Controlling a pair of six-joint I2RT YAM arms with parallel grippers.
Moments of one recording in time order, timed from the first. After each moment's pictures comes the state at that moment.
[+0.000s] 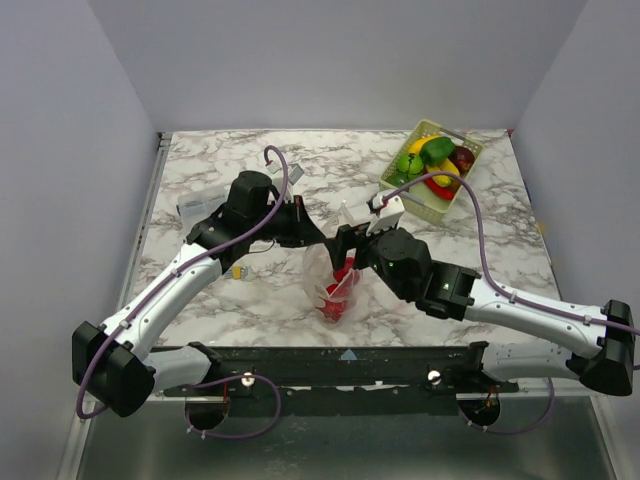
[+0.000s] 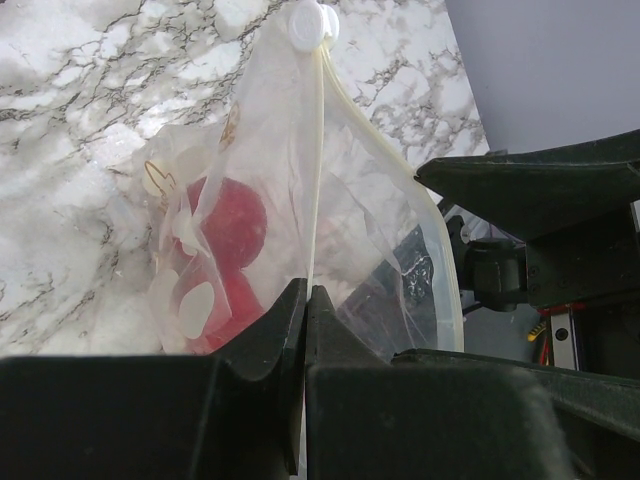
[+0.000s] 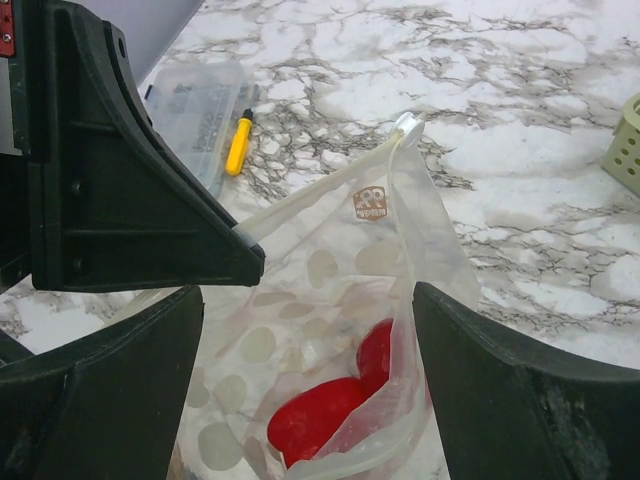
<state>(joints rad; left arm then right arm) -0.55 1.19 1.06 -0.40 0.49 -0.57 1.12 1.14 0.95 -0.08 0.58 0.38</state>
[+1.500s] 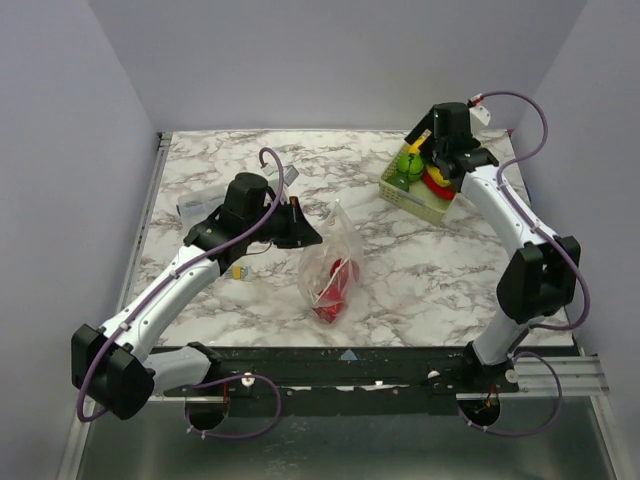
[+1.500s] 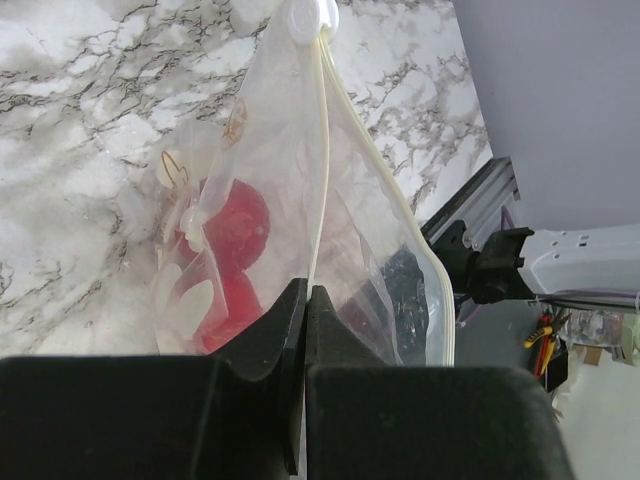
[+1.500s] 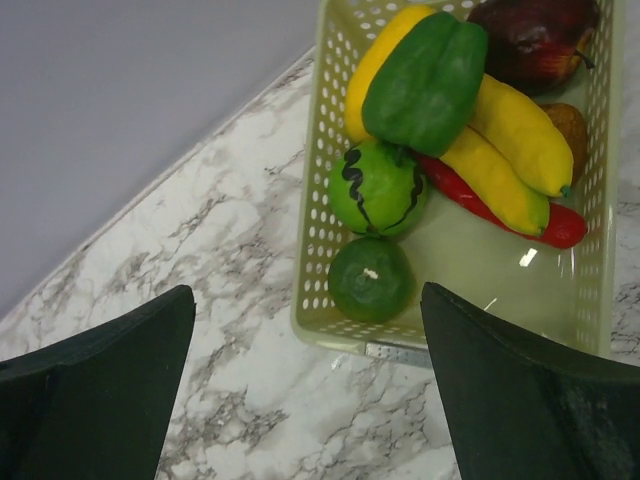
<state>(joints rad) -0.52 1.18 1.04 -0.40 0.49 -0.59 0.28 1.66 1.53 -0.37 0.38 0.74</state>
